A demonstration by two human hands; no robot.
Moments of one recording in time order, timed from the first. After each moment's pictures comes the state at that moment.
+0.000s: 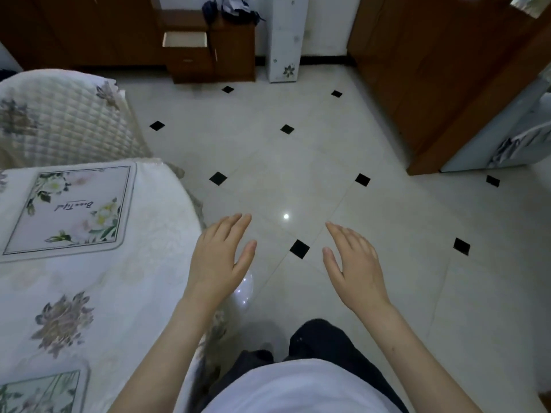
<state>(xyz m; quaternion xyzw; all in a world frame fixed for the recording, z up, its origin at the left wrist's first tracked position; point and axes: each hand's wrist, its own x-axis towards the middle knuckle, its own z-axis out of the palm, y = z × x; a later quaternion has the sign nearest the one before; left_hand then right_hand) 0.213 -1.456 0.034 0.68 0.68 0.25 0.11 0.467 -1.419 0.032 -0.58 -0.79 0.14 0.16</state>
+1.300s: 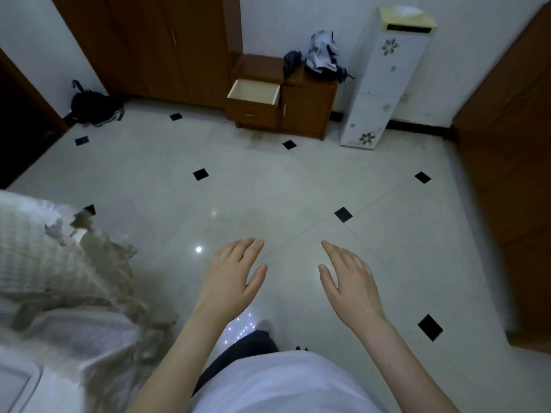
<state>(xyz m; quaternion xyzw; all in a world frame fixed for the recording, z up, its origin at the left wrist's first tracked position) 0.075 -0.826 0.008 0.58 0.78 0.19 0.09 0.286 -0.710 0.001 -0.44 -0.87 0.20 0.11</state>
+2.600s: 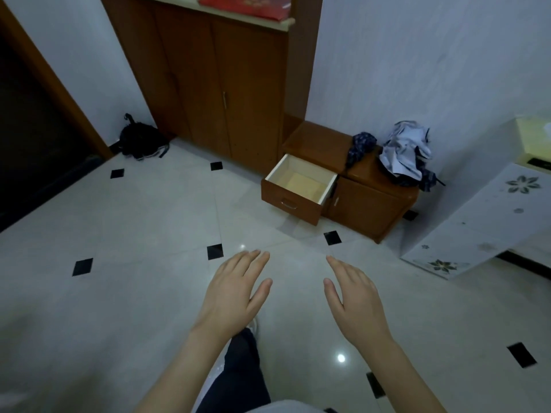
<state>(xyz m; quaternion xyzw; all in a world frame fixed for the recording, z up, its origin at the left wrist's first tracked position) -0.295 -0.255 0.018 0.47 0.86 0.19 0.06 -0.132 -0.080 0.009 -0.30 -0.92 0.22 0.10</state>
